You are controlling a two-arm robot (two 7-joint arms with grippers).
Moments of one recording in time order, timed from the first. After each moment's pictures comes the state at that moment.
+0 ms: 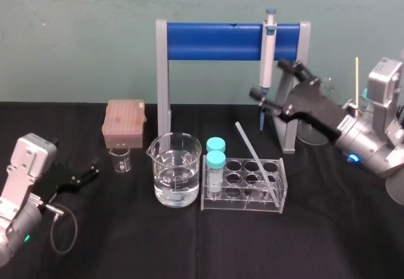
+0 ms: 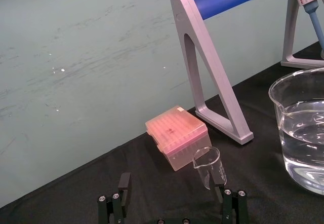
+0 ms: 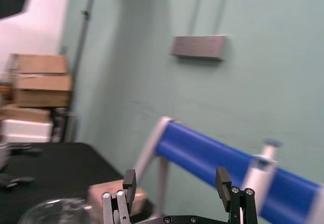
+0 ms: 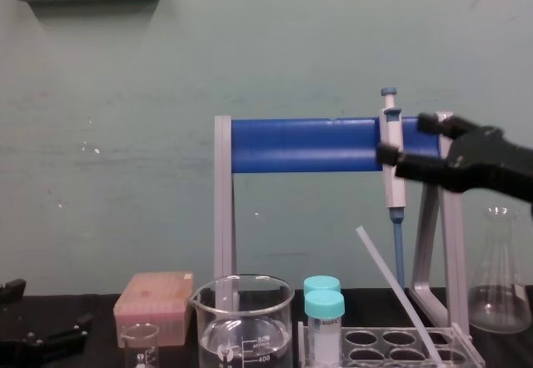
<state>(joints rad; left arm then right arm) -0.20 0.60 0.45 -1.41 -0.25 -0.12 0.03 0.57 0.39 -0.37 -1.07 0.44 -0.44 0.68</state>
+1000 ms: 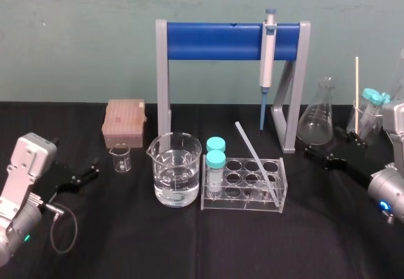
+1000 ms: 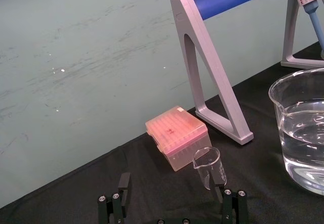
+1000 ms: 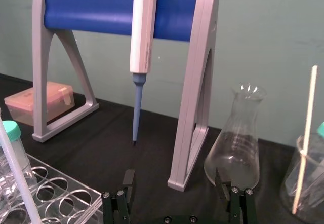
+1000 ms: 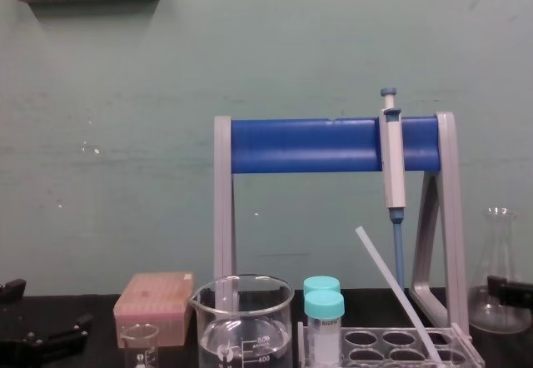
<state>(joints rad) -0.20 0.60 0.45 -1.41 -0.25 -0.12 0.03 0.32 0.43 -0.23 -1.23 0.37 0.01 0.35</state>
